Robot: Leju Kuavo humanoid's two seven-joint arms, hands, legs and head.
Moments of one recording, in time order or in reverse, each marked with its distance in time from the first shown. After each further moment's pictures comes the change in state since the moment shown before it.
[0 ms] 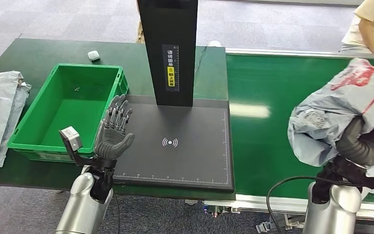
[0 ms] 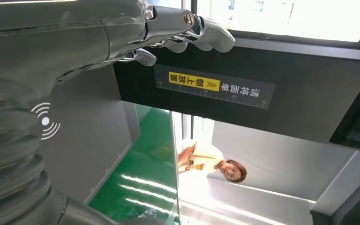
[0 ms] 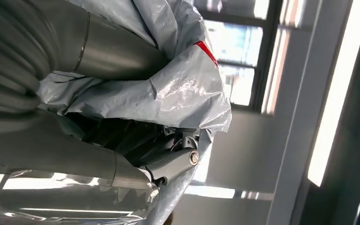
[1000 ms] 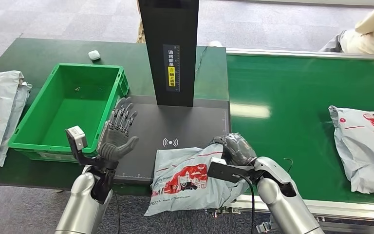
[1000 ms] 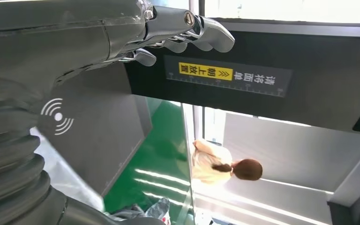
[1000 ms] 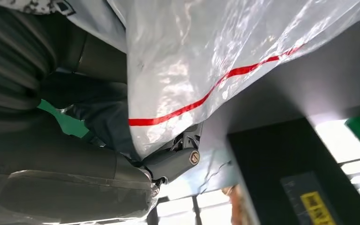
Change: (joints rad) left arm 0.002 0.013 -0.013 0.008 -0.023 -0.024 0.030; right arm -0.070 -0.246 0.719 0.369 0.689 0.186 0.323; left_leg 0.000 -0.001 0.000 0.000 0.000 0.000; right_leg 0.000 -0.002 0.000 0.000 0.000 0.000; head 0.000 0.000
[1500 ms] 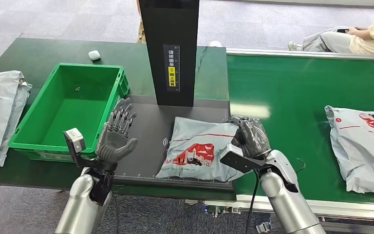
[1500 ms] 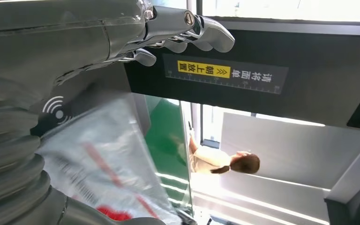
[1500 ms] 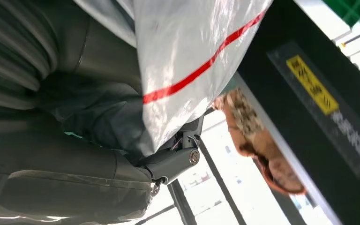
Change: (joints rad) left arm 0.013 -0.002 0.003 -0.023 0.000 -0.013 -0.002; right arm -0.022 0.032 -0.089 0.028 -0.068 -0.309 -0.138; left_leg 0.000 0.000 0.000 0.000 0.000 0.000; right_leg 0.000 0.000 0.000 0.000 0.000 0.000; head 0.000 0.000
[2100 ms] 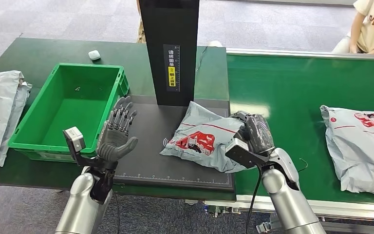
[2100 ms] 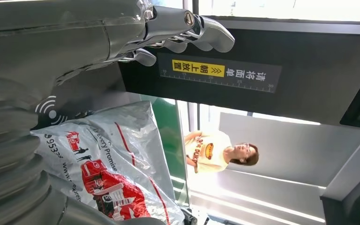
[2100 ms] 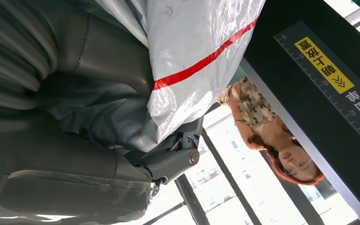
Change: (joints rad) left arm -0.009 -0.003 -0.002 0.003 0.000 -0.001 -0.006; right arm -0.010 0.028 -0.052 0.027 -0.018 -0.009 -0.020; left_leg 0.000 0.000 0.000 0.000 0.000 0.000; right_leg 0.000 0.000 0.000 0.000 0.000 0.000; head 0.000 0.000
